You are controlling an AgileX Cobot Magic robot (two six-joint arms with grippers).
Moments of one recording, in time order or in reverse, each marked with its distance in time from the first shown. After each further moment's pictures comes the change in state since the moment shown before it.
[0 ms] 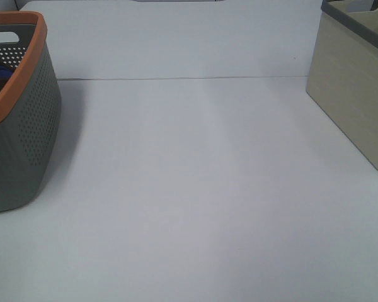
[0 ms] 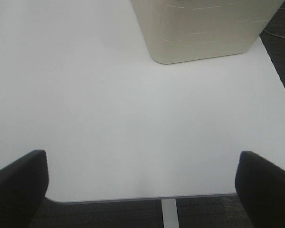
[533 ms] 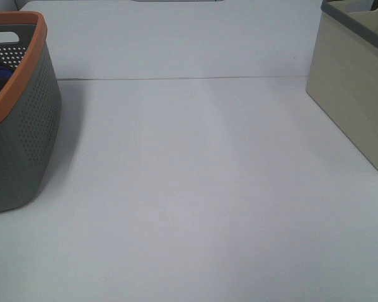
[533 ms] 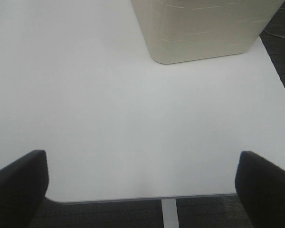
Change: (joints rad) left arm 0.000 0.000 0.000 -0.003 0.002 0.000; right arm 0.000 0.000 0.000 0.000 0.000 0.000
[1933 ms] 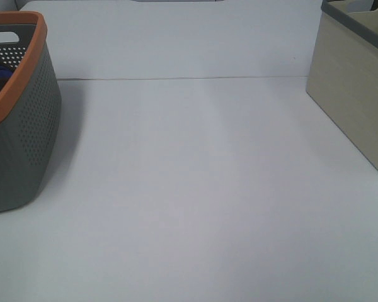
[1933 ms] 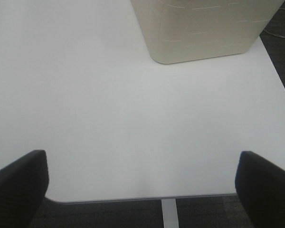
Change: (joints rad) left arm 0.000 0.000 0.000 -0.030 0.003 -0.038; right arm 0.000 0.000 0.000 0.000 0.000 0.000
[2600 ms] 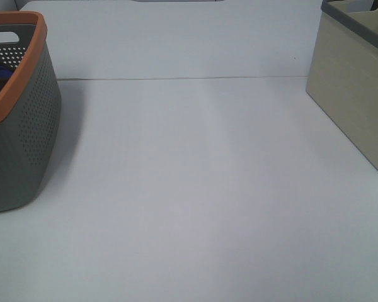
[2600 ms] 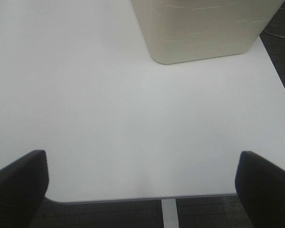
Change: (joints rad) left arm 0.000 0.000 0.000 0.000 0.000 0.000; right arm 0.000 0.000 0.000 0.000 0.000 0.000
